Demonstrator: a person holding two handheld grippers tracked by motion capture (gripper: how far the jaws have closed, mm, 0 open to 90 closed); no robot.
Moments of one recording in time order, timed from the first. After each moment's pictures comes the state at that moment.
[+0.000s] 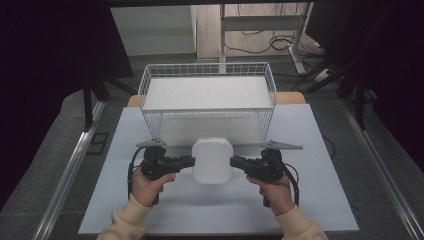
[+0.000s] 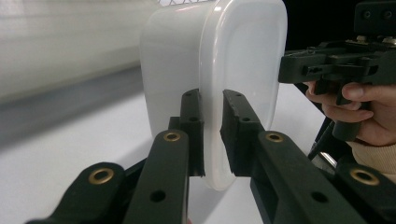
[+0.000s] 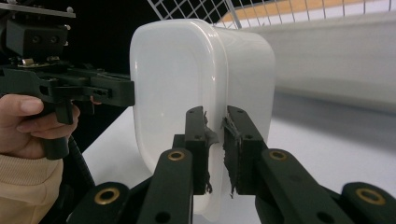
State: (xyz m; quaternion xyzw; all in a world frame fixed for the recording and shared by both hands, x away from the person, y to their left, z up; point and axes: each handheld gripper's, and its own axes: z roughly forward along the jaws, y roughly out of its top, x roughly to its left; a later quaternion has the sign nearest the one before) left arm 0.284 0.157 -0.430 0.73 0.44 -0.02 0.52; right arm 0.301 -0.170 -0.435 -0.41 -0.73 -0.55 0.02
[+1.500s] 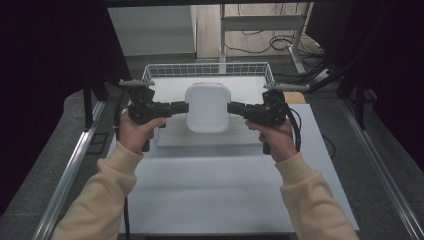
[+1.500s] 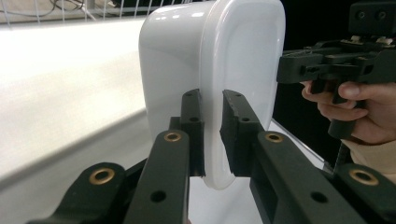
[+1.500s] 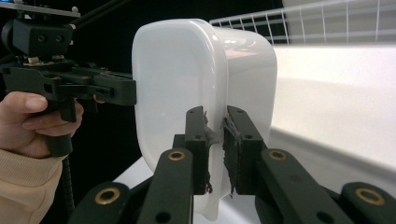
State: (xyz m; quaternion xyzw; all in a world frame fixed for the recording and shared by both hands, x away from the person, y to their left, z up) left arm 0.355 0.179 -0.305 0.73 0.40 0.04 0.55; right arm 0.376 -0.152 -0.314 -0.36 -0.72 -0.59 -0.03
